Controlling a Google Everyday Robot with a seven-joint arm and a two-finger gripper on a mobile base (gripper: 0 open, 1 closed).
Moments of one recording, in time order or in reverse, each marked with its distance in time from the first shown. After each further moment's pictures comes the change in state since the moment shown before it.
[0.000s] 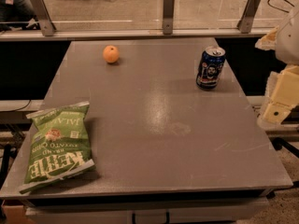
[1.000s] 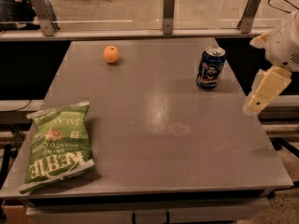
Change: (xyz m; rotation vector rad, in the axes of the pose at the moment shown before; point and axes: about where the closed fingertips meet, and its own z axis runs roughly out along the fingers) arm 0.007 -0.053 0.045 0.084 -0.121 0.030
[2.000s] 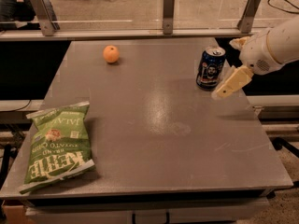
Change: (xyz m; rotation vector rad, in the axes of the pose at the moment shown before) arm -0.022 -0.064 0.082 0.070 -0.296 0.101
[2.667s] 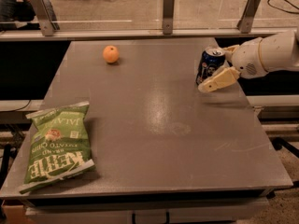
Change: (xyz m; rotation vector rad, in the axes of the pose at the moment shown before) arm -0.009 -0.008 0.041 -0.049 -0.200 0.128
